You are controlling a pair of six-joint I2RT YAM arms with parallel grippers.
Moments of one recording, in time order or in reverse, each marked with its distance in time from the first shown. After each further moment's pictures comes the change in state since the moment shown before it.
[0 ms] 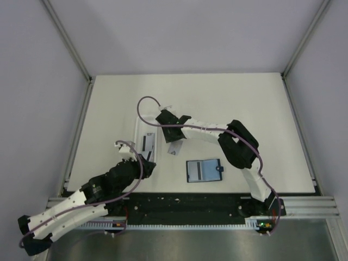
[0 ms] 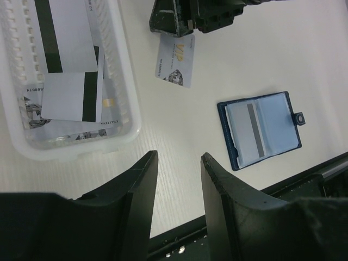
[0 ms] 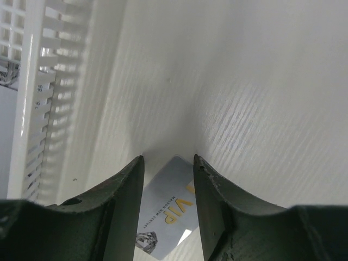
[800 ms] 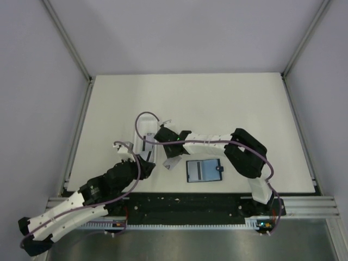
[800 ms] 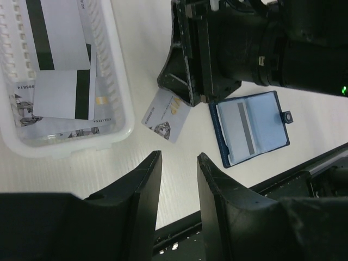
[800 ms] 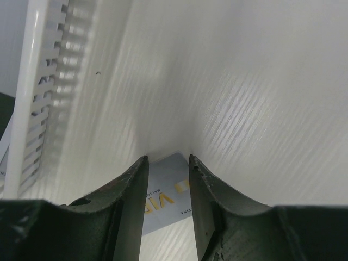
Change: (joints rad) left arm 0.000 -0.042 -0.008 -0.011 0.021 -0.021; right arm 0.133 -0.151 -0.237 0.031 0.038 0.109
